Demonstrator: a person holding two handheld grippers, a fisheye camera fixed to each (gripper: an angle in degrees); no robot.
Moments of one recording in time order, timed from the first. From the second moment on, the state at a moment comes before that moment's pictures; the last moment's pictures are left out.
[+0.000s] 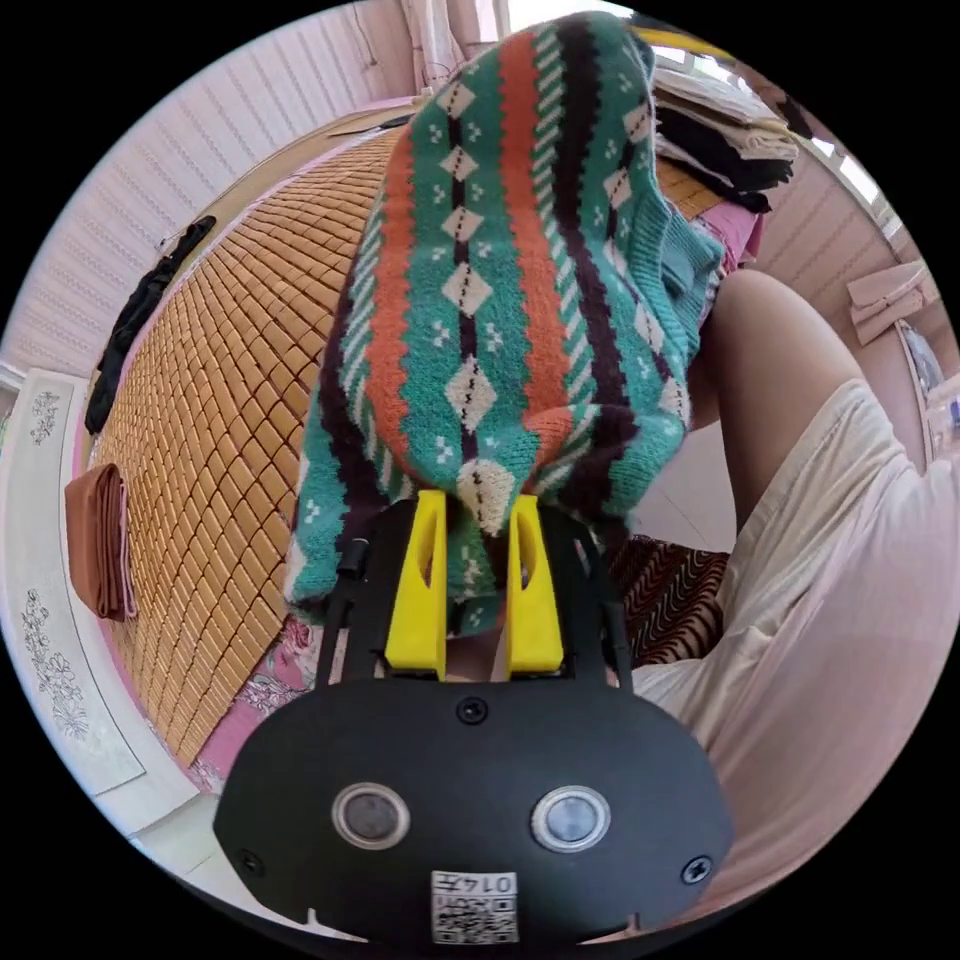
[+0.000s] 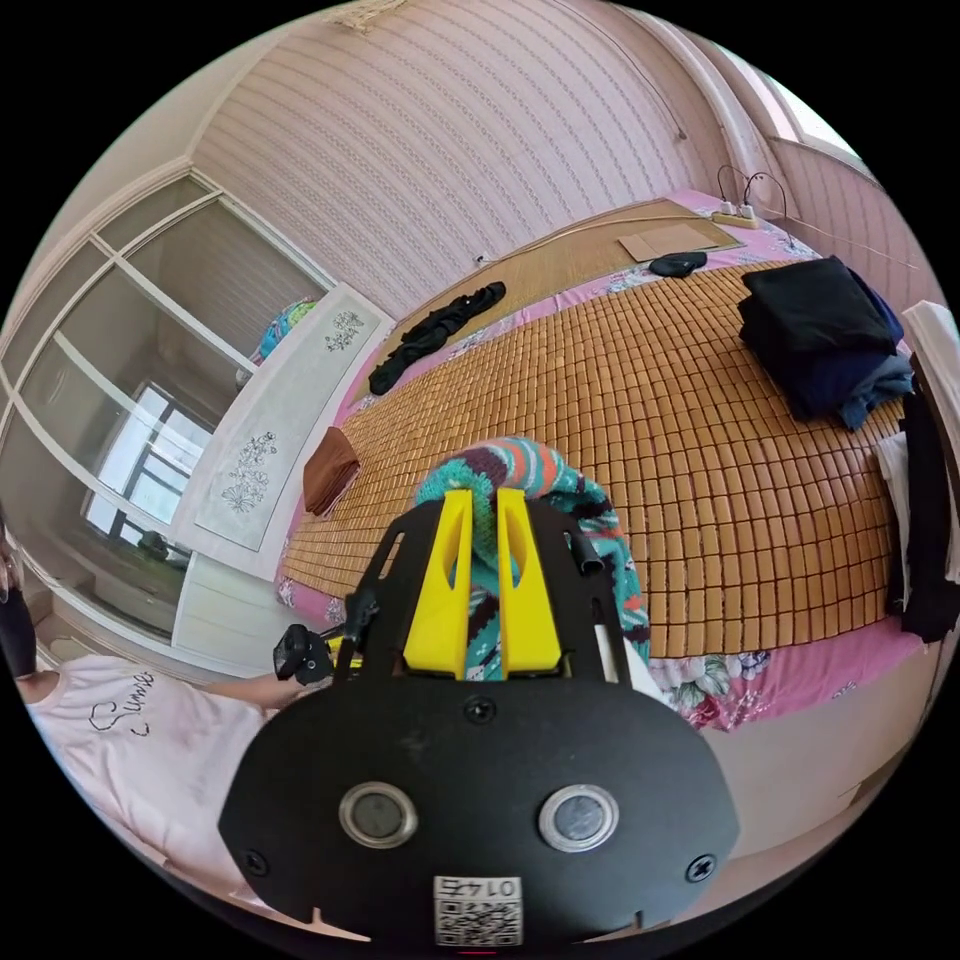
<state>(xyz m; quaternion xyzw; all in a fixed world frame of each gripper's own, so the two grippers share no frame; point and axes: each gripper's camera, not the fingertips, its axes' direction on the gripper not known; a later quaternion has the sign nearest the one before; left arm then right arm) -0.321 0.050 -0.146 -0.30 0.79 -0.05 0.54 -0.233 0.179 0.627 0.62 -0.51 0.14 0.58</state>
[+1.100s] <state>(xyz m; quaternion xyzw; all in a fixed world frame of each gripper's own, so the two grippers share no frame) -0.406 0.287 0.087 -0.49 0.61 -0.38 0.49 -0.163 0.086 0.579 0.62 -0.50 0.10 0.60</state>
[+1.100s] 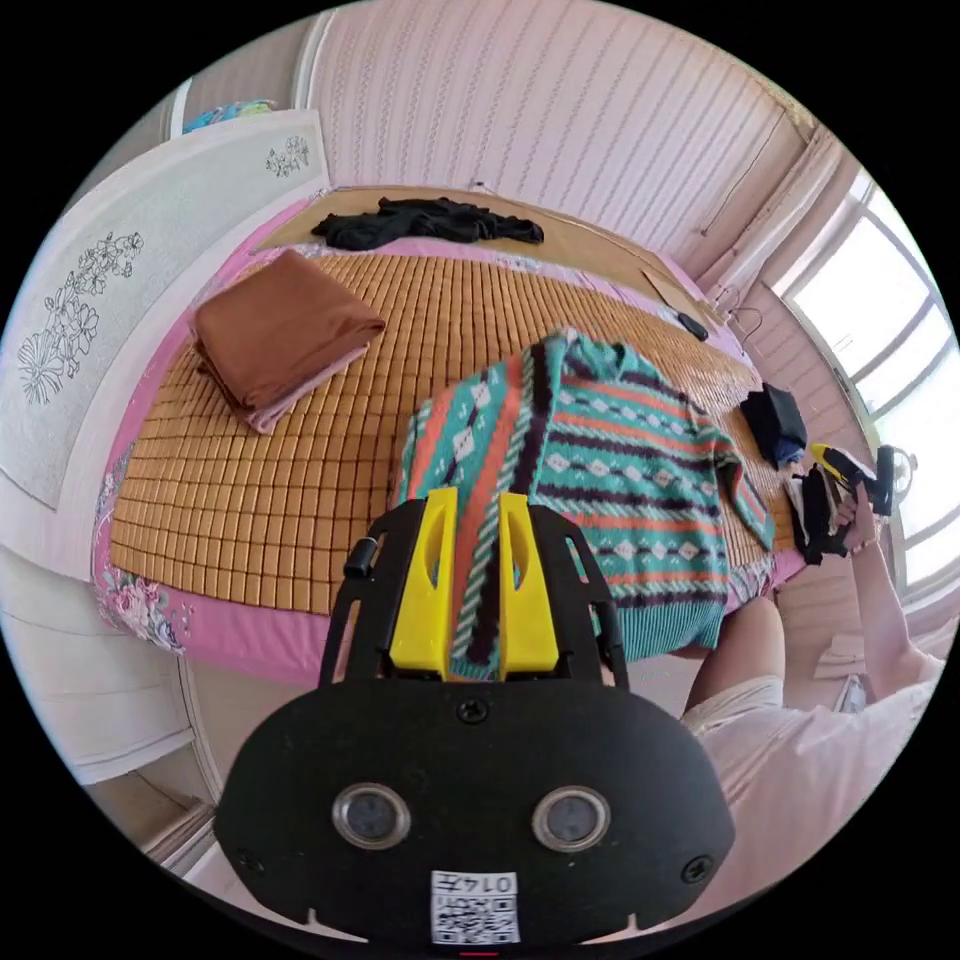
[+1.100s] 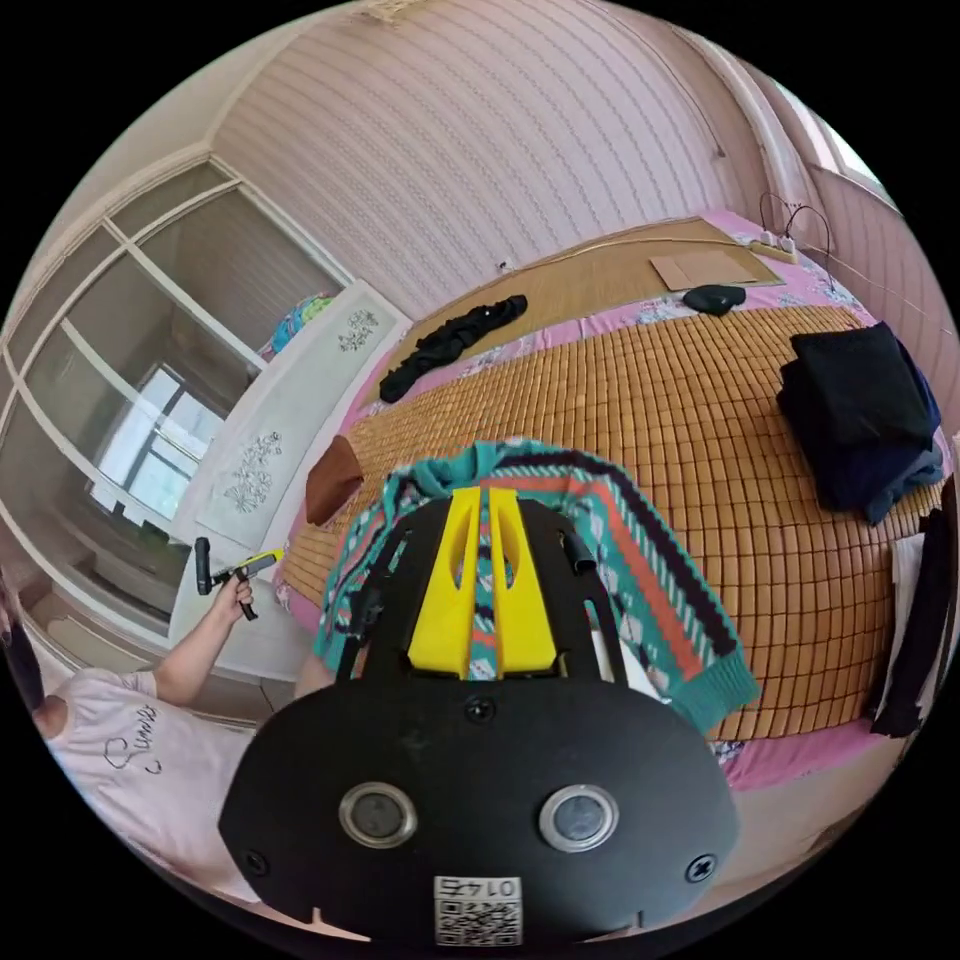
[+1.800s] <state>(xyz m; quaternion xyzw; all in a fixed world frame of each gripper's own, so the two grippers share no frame) -0.334 0.313 -0.031 -0.54 0.69 -0.23 0.43 -0.304 -0.043 0.654 0.42 -0.54 0.03 0.73</state>
